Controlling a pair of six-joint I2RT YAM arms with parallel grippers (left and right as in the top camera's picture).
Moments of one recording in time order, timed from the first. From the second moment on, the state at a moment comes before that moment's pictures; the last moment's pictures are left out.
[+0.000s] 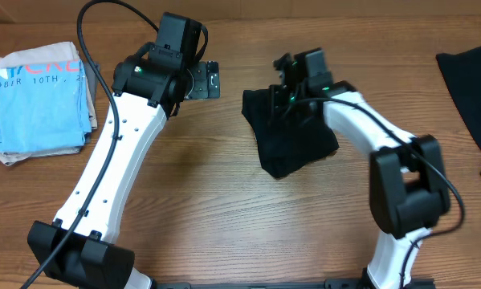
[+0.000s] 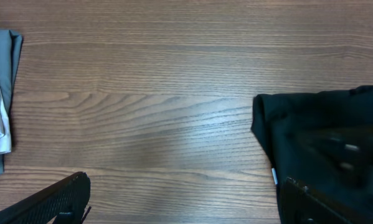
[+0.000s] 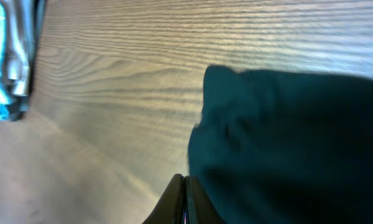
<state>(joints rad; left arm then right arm) -0.32 1.71 1.74 -1.02 -0.17 -0.34 0.33 2.06 1.41 -0.30 -0.49 0.33</state>
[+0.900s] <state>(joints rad) -0.32 1.71 1.74 -1.02 -0.17 -0.34 0.29 2.15 1.55 -0.29 -0.58 0.33</state>
